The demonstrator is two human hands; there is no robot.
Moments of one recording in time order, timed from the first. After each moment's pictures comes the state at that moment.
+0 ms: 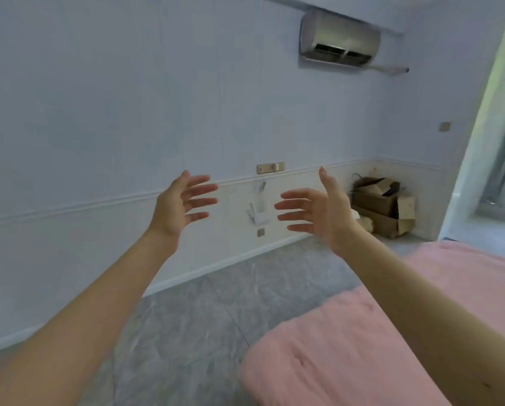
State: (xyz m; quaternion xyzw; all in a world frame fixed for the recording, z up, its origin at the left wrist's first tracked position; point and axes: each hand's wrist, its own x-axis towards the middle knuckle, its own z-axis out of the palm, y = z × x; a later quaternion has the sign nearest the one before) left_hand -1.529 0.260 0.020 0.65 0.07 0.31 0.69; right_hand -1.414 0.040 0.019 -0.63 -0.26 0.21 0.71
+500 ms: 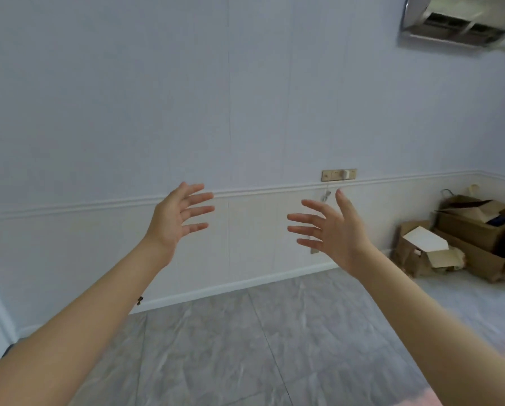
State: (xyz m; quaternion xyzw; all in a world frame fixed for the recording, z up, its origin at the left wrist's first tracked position) left_hand -1.353 0.552 -0.005 0.63 0.16 0.37 0.67; right_hand -1.171 0.342 -0.018 -0.56 -0.29 0.30 0.72
